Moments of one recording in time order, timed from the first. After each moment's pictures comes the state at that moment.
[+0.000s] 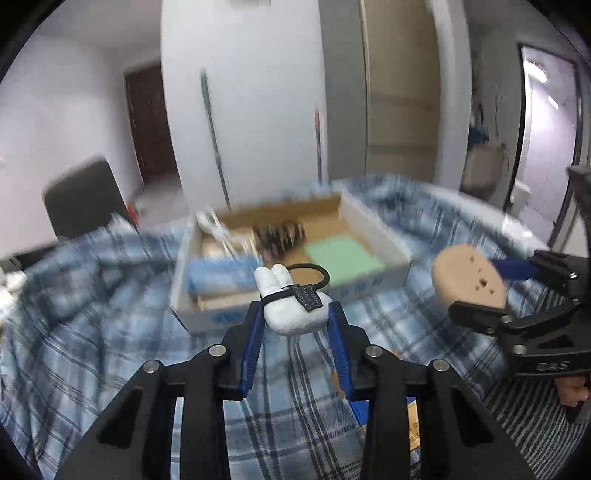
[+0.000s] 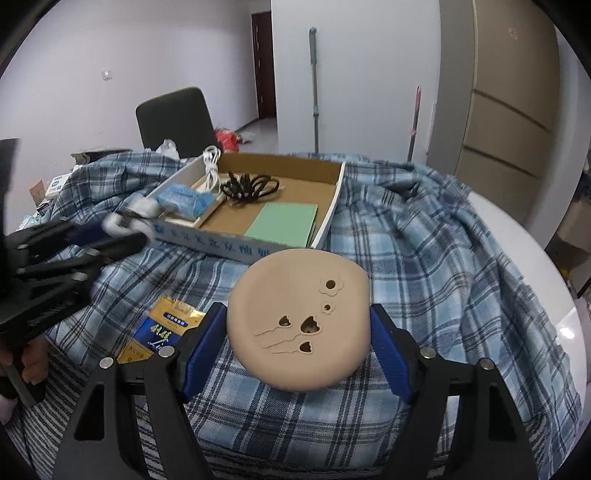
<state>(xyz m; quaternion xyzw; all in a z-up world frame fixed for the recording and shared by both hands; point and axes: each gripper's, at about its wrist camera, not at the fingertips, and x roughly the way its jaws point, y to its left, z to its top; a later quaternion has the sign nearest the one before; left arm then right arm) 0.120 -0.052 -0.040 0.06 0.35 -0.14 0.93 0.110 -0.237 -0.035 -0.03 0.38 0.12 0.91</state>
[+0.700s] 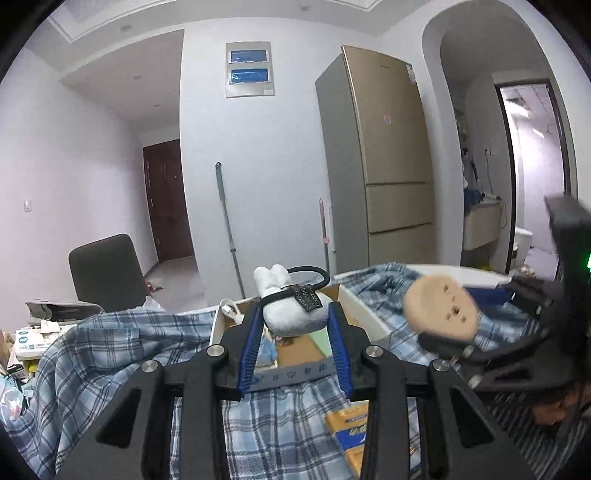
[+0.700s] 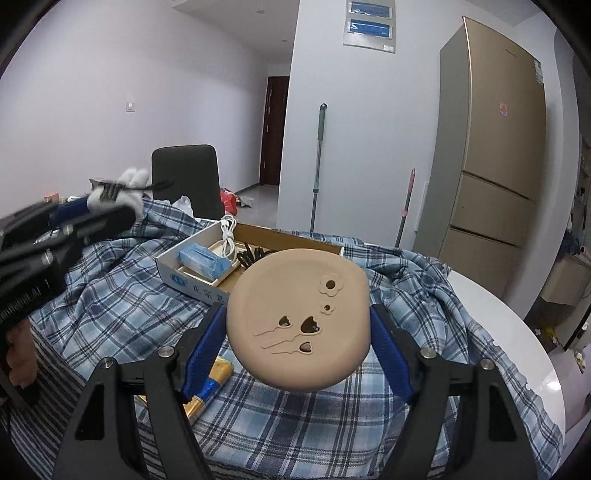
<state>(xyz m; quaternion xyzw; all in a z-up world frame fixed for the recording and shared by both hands) 0.042 -0.044 0.012 0.07 0.14 -0.12 0.98 0.070 -0.220 0.000 -0.07 0.24 0.13 0.96</state>
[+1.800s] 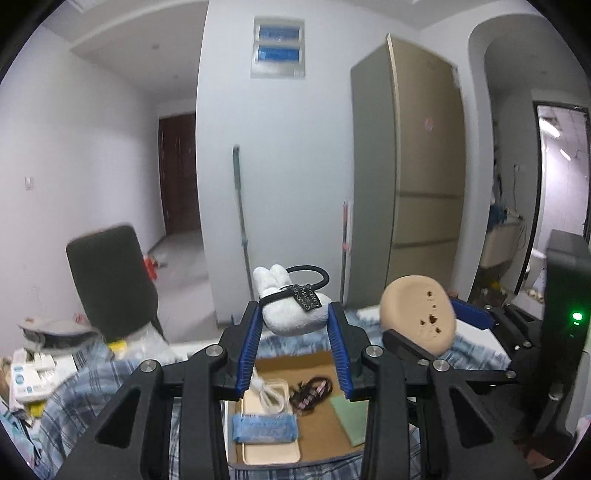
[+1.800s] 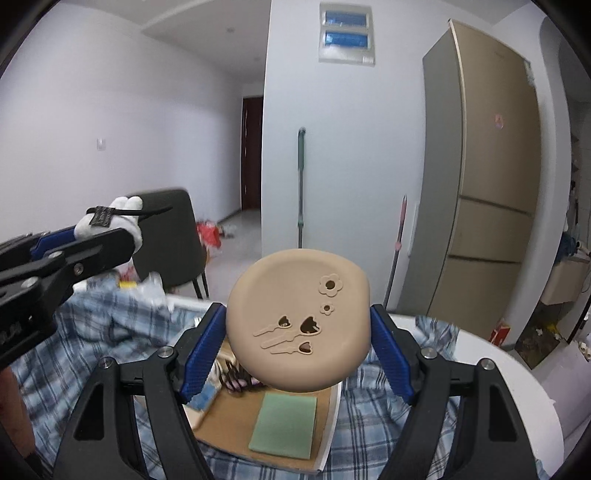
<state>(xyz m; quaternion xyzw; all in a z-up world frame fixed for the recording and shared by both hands) 0.174 -0.037 0.112 0.01 0.18 -0.10 0.98 0.199 -0.187 0.070 -0.03 0.22 0.09 0.97</state>
